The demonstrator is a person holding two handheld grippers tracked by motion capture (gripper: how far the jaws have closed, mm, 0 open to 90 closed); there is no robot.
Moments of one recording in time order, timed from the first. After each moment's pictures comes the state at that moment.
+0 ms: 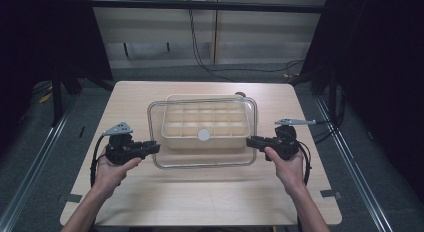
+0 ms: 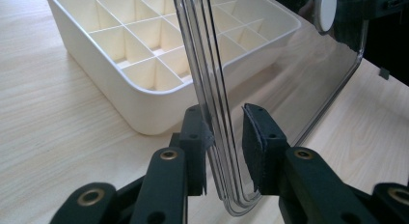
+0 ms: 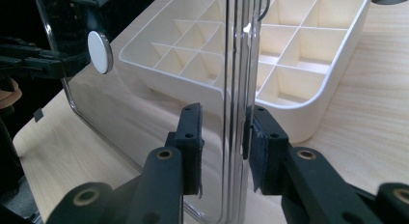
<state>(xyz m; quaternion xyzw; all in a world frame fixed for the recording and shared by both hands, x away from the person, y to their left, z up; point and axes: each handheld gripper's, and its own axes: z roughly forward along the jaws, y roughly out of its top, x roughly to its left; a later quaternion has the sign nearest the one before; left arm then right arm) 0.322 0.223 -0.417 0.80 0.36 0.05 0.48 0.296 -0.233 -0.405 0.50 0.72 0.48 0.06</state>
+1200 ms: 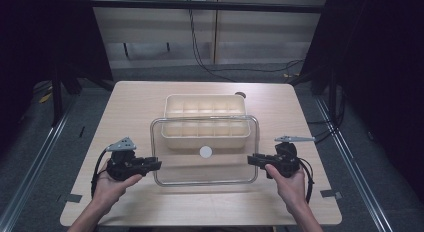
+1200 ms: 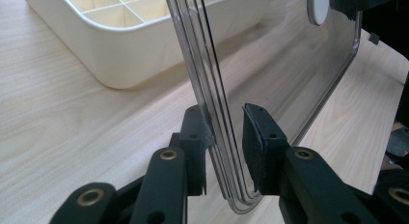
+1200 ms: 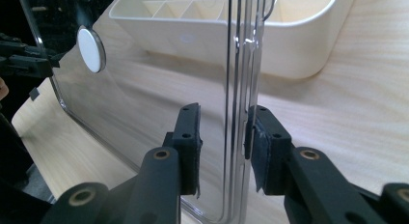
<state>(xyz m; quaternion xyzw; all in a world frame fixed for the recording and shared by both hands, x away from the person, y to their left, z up) 0.293 0.222 -0.436 0.82 0.35 0.02 0.45 0.262 -0.231 -0.431 0.53 0.72 0.45 0.03</state>
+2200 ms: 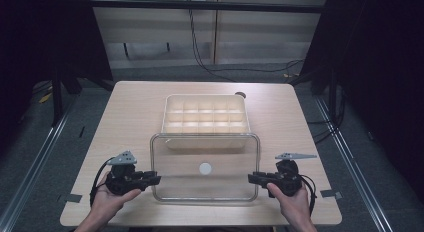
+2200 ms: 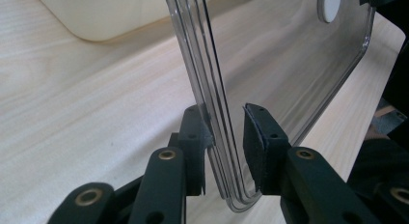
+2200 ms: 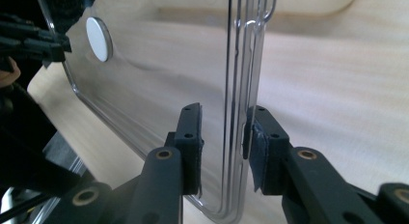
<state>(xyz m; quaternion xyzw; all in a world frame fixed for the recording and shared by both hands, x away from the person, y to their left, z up) 0.262 0.223 -0.452 0.83 0.36 0.00 0.43 0.222 -0.229 -0.446 0.53 0.73 0.43 0.00</state>
